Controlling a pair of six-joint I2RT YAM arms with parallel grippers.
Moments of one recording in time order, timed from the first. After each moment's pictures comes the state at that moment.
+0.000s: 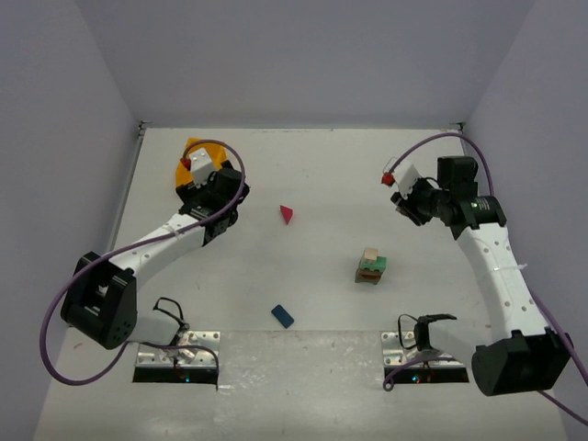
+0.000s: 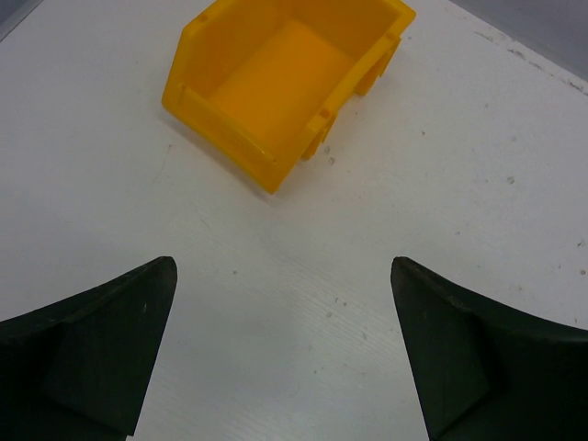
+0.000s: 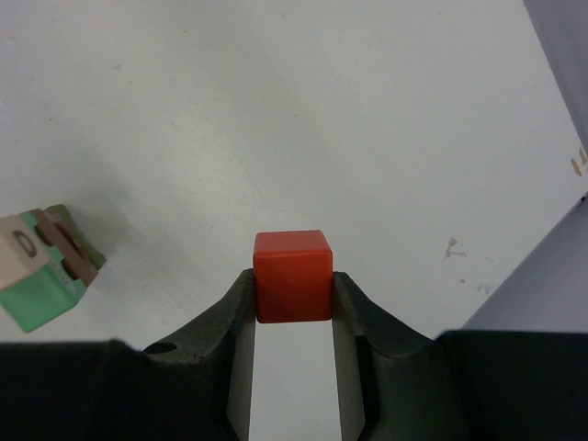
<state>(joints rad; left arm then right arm) -0.45 1.36 0.88 -0.18 -0.85 -0.69 0.06 1.12 1.06 -0.76 -0.31 -0.84</state>
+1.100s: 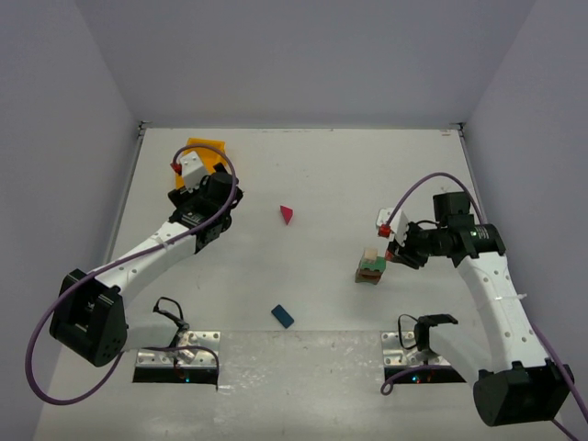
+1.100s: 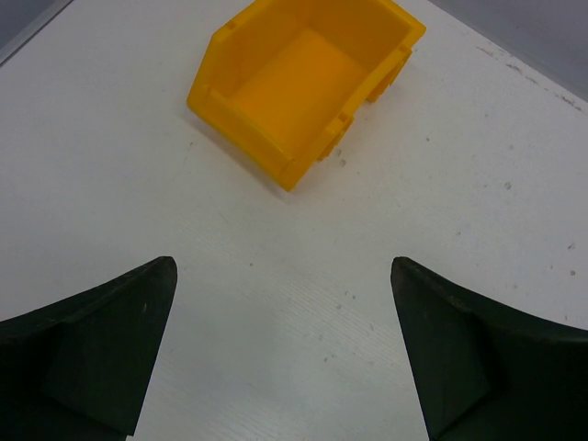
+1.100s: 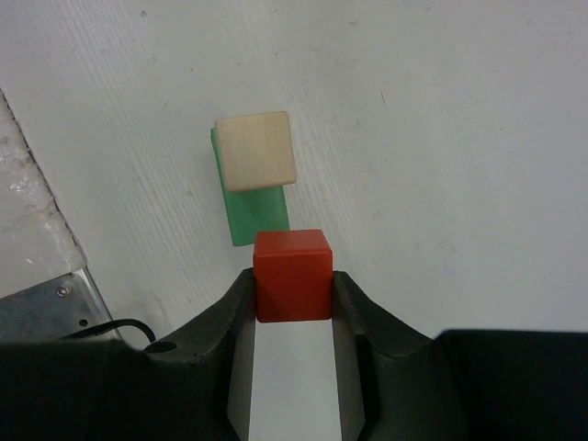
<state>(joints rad) -0.45 1.26 0.84 -0.24 -0.86 -0.72 0.06 0.92 0.85 -1.02 -0.57 -1.08</state>
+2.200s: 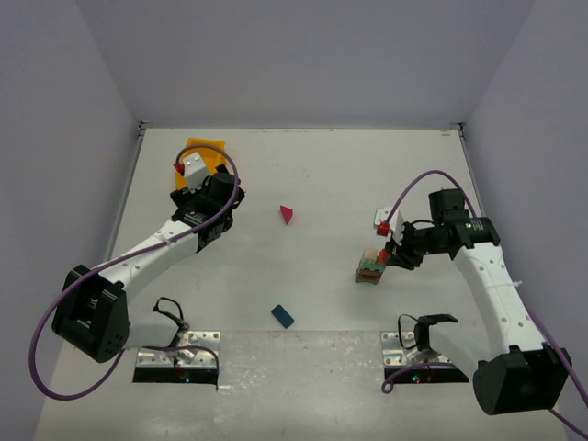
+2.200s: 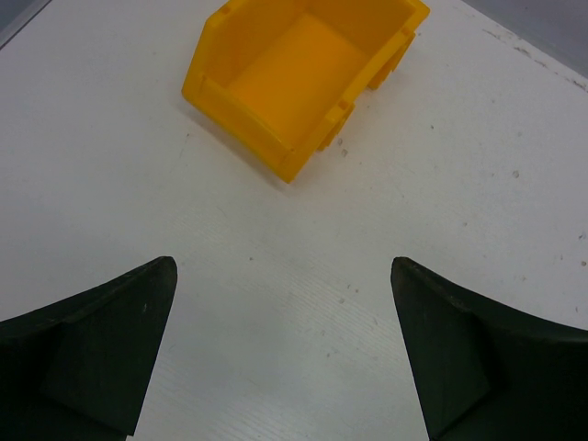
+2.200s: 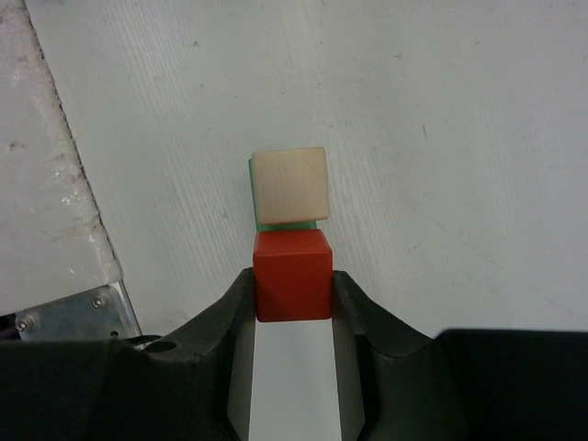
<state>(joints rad) -0.45 1.28 0.84 -0.24 -0.84 -0.72 0.06 1.00 0.86 -1.05 -0.68 -1.11</state>
